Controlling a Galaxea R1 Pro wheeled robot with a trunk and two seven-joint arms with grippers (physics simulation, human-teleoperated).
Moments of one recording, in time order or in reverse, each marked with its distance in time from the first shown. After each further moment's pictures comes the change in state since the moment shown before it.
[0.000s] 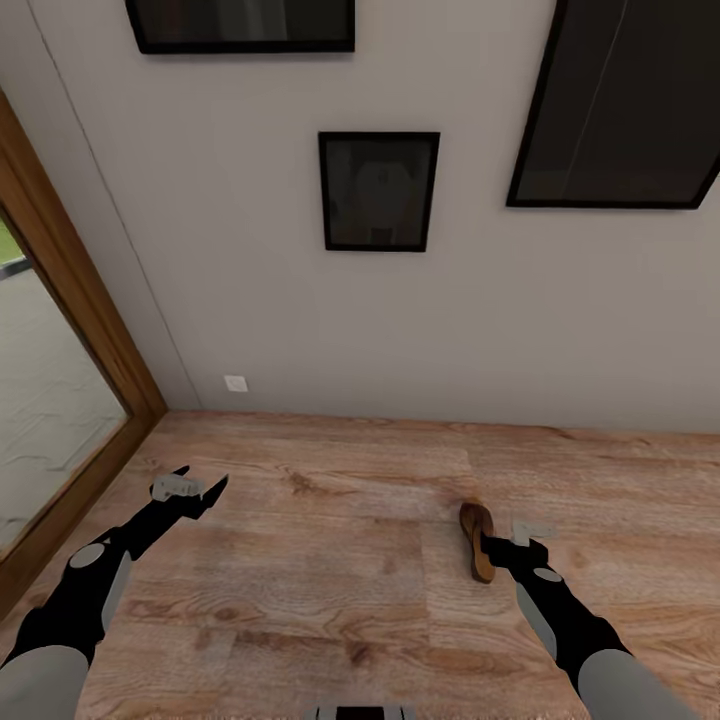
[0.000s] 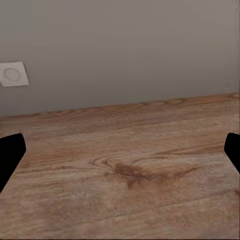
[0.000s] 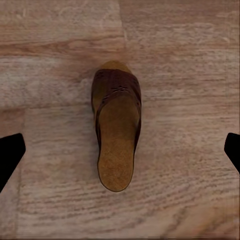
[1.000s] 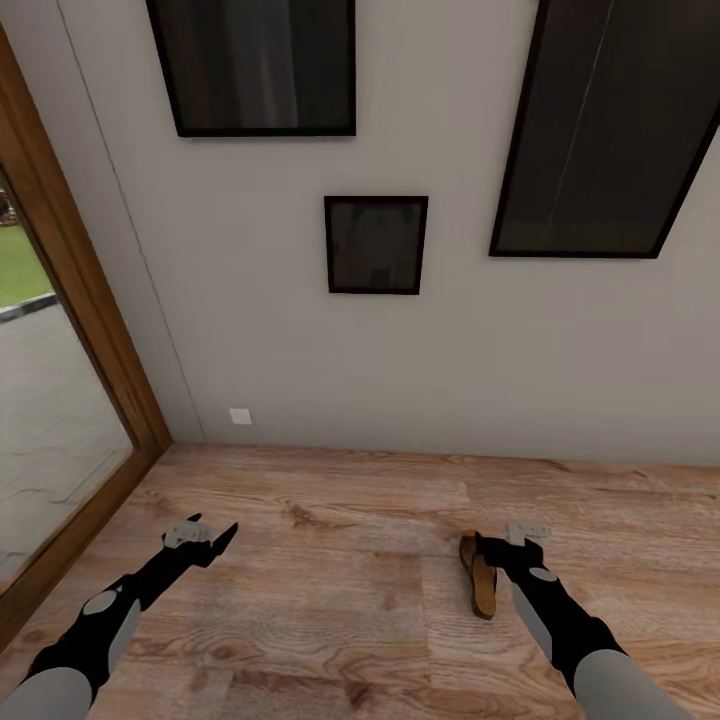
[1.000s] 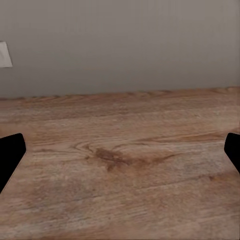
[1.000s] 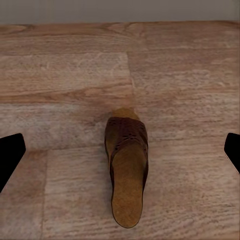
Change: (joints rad) left arm 0.005 0.007 -0.003 0.310 -0.008 -0.153 0.000; right arm 0.001 0.012 0.006 -0.006 0.001 0.003 0.005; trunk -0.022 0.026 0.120
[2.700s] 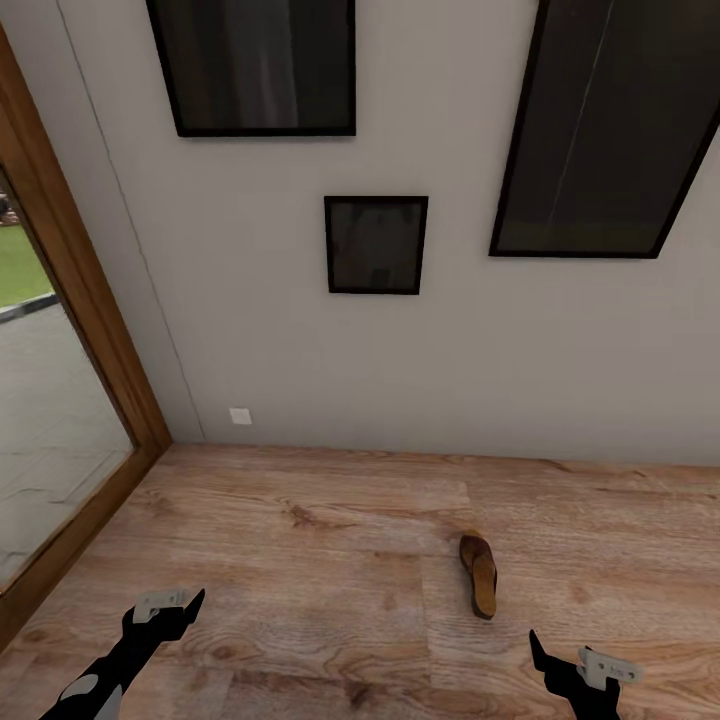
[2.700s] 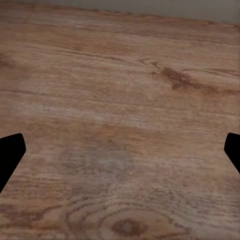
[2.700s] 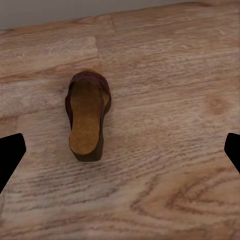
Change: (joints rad) left arm 0.099 0.024 0.005 0.215 0.012 -0.077 0.313; right arm 0.185 -0.102 0.002 0.448 -0.318 -0.734 0.325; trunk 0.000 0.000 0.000
